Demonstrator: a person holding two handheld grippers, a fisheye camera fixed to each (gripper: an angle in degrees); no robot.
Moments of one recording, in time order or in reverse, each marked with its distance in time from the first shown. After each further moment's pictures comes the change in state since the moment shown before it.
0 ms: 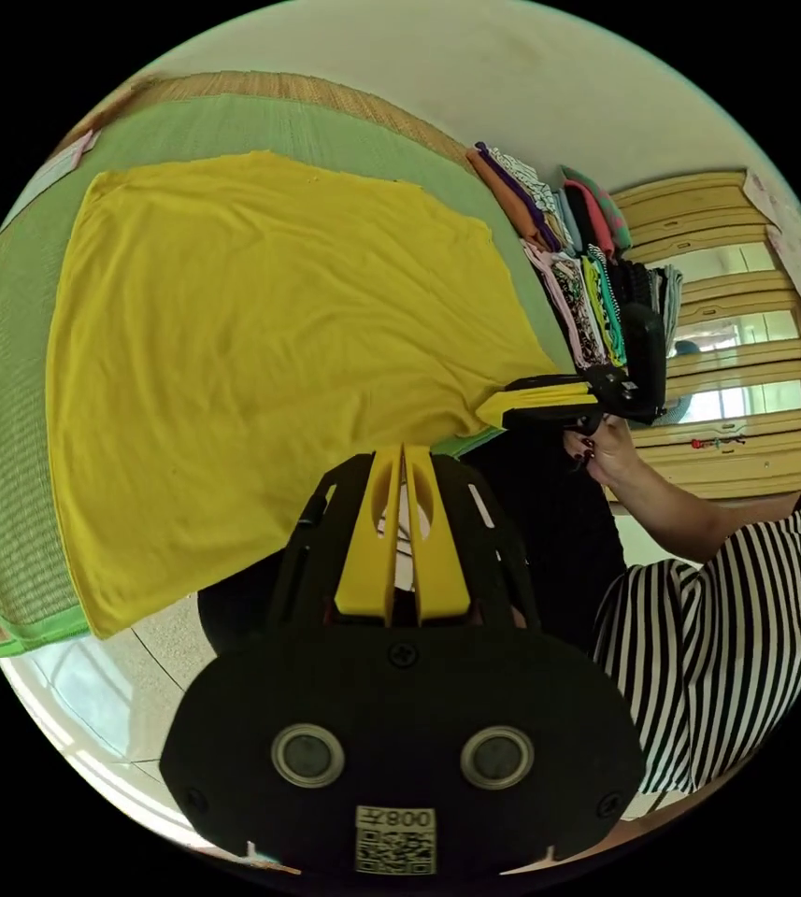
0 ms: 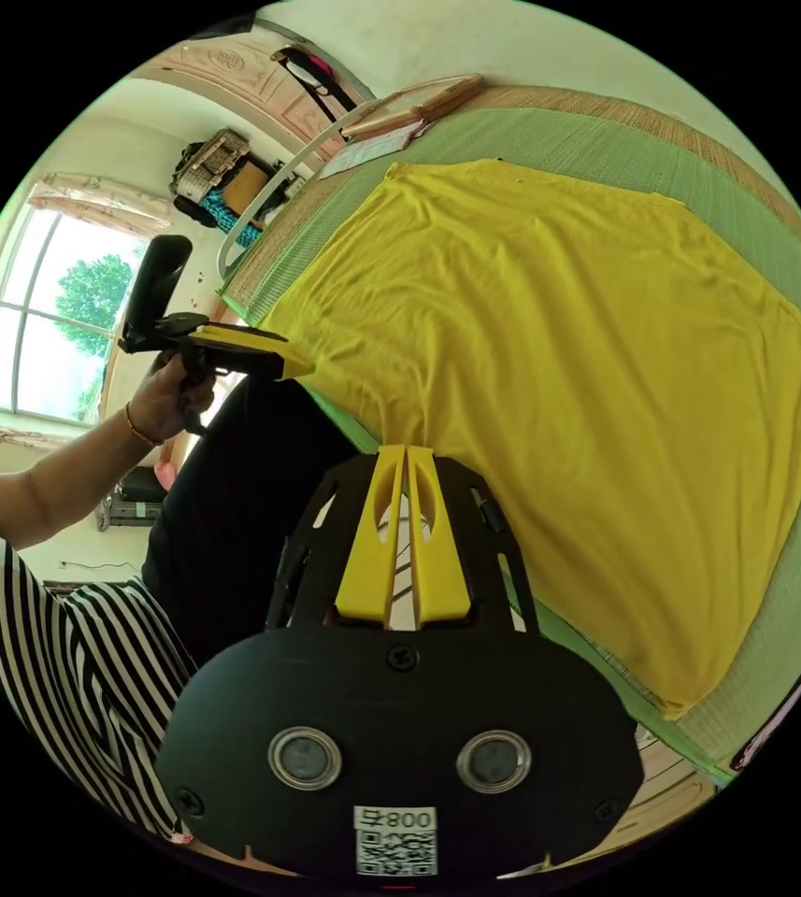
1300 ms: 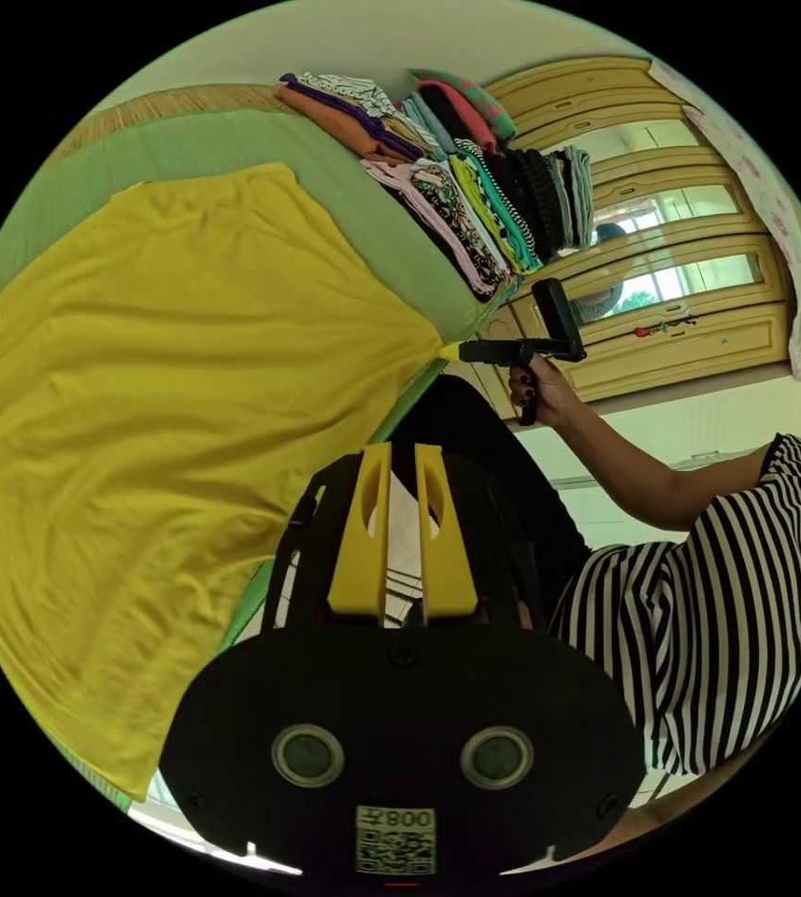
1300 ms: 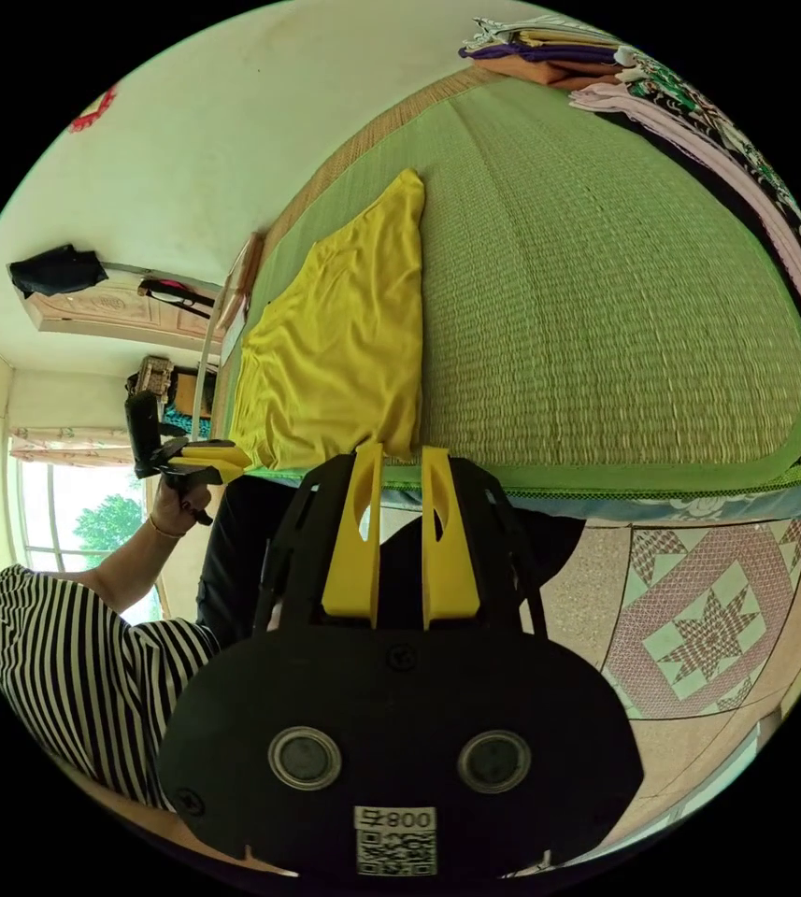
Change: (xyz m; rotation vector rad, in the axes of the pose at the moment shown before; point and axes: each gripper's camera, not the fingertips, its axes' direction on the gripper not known) left arm 0.411 -0.177 -0.096 -0.207 0.150 0.350; right arm 0.245 0.428 0.089 0.336 -0.163 0.569
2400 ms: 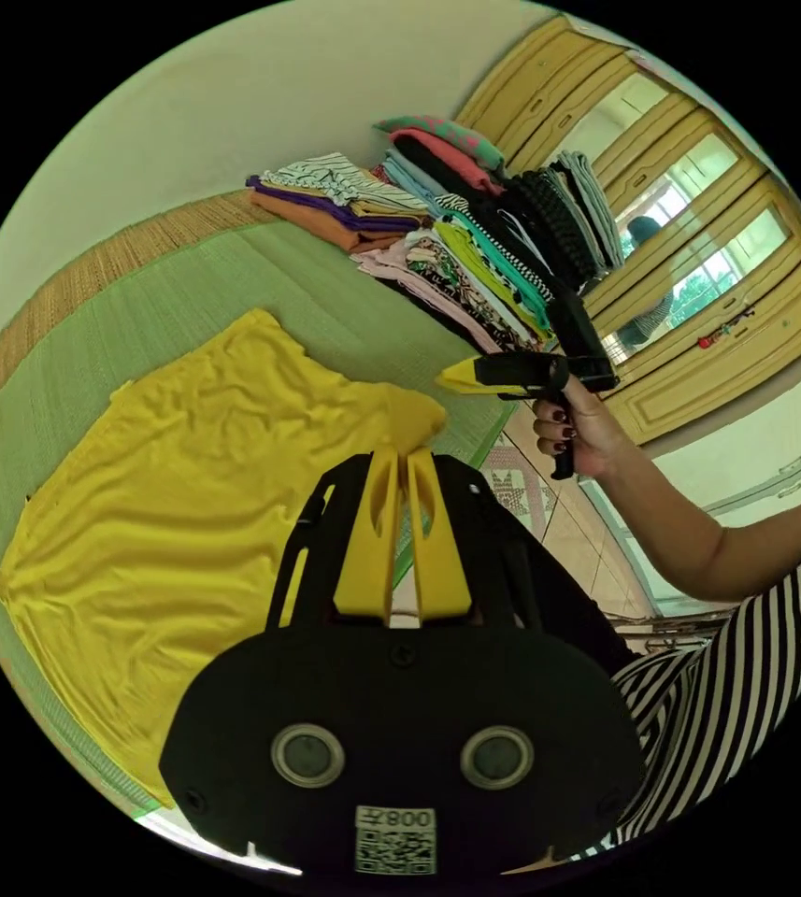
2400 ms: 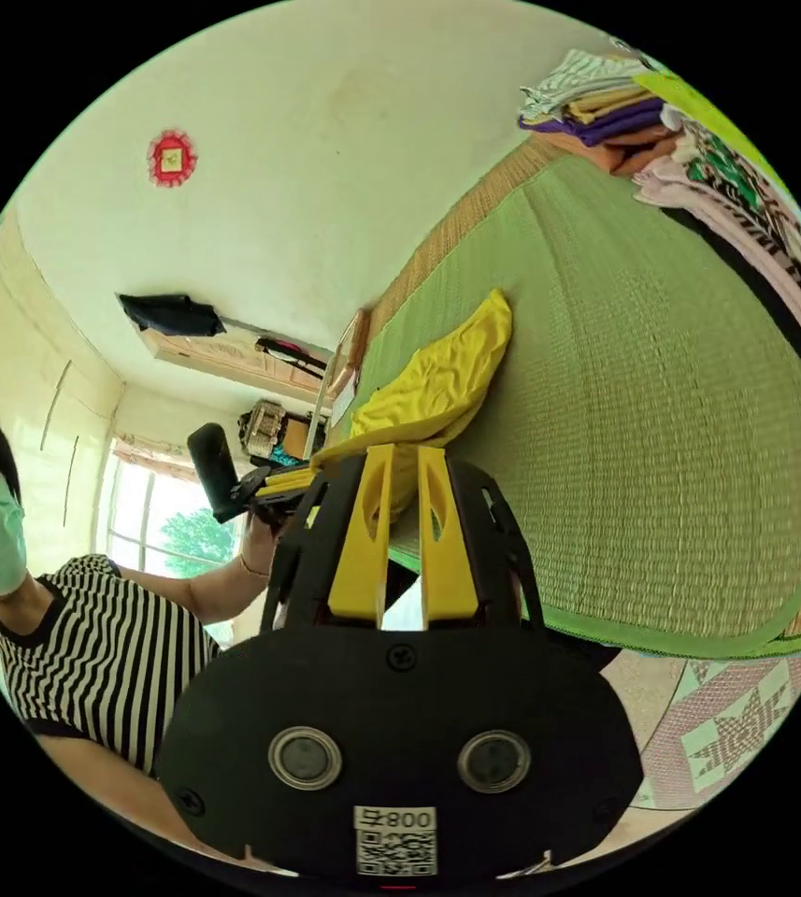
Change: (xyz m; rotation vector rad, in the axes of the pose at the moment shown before) left arm 0.267 -0.166 -0.102 0.150 -0.331 0.119; right arm 0.194 -0.028 0.046 0.184 -0.387 -0.053
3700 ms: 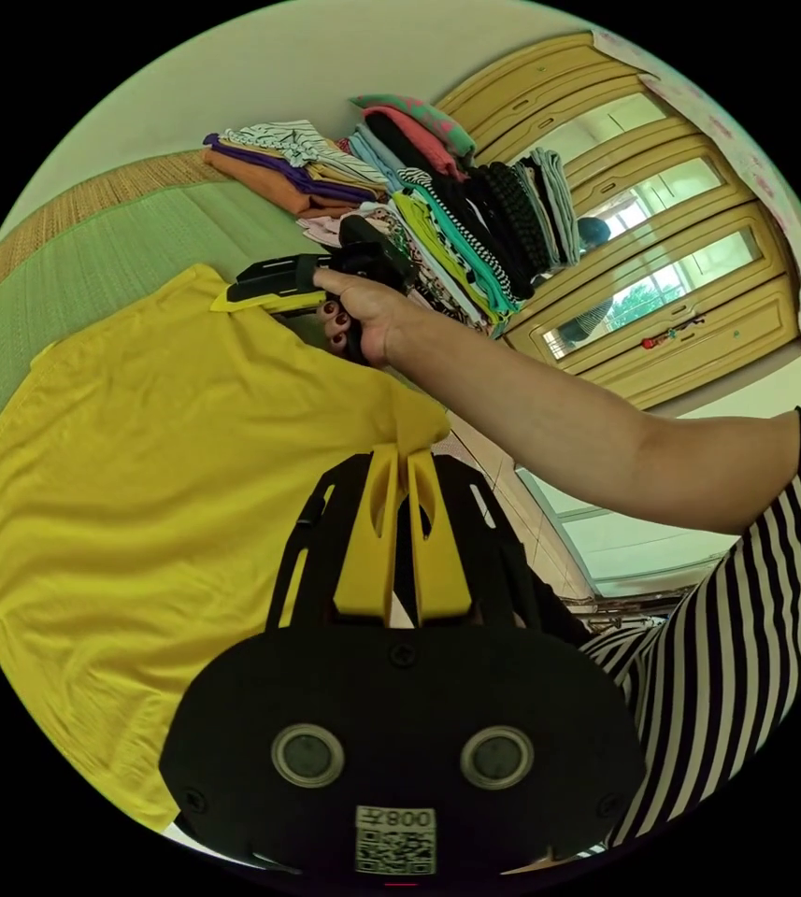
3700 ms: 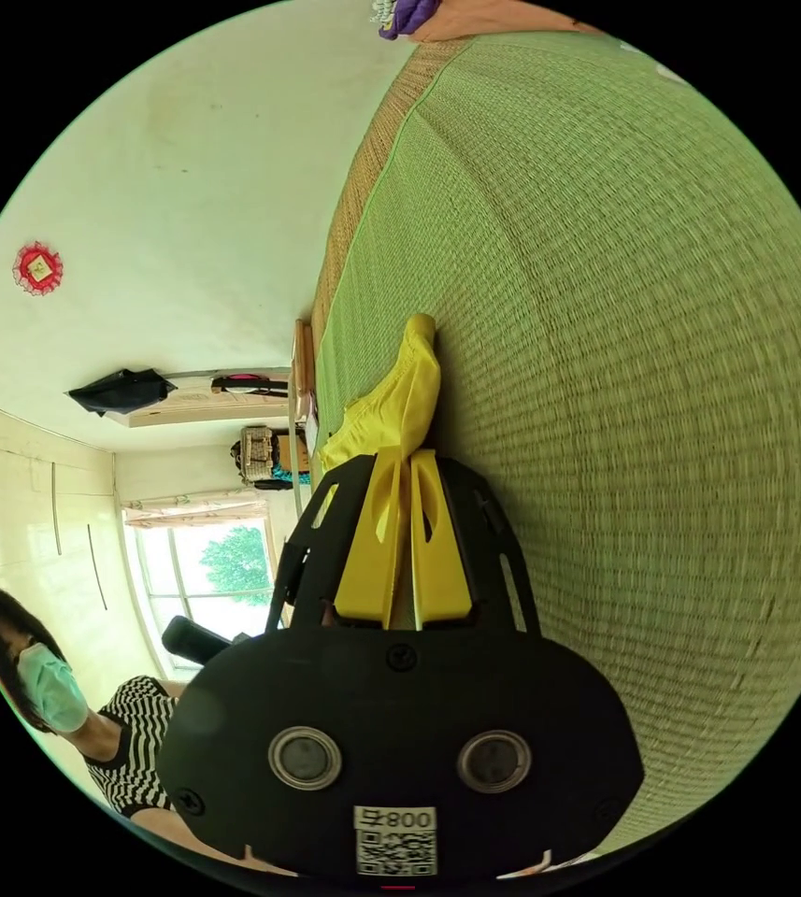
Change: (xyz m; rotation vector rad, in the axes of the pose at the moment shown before) left arm -0.092 0.121 0.116 -0.015 0.257 -0.019; right arm 0.074 -0.272 0.148 -0.127 0.021 0.222
